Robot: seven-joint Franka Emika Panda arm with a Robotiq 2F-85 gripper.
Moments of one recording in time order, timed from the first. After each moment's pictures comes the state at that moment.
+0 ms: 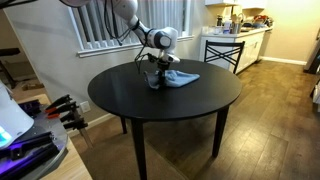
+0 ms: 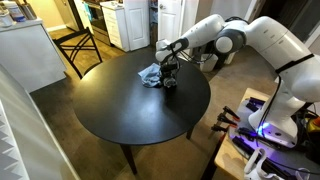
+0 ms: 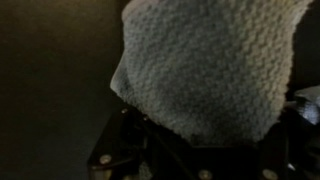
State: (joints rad) arm -0.01 1.09 -0.08 -1.21 0.14 1.99 0.56
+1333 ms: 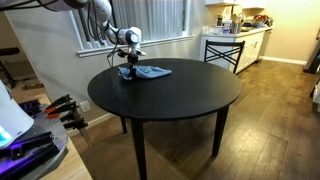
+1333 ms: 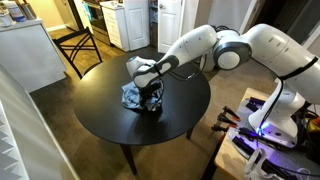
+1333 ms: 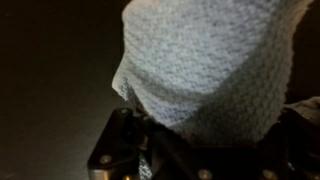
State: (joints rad) arm 0.36 1.12 0.00 -1.14 0.04 1.94 0.69
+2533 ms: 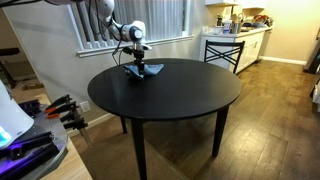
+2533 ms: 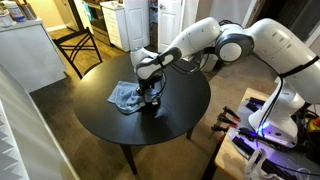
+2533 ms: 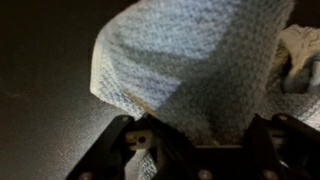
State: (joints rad) arm 0.28 1.05 0.01 -1.20 0.01 2.12 0.55
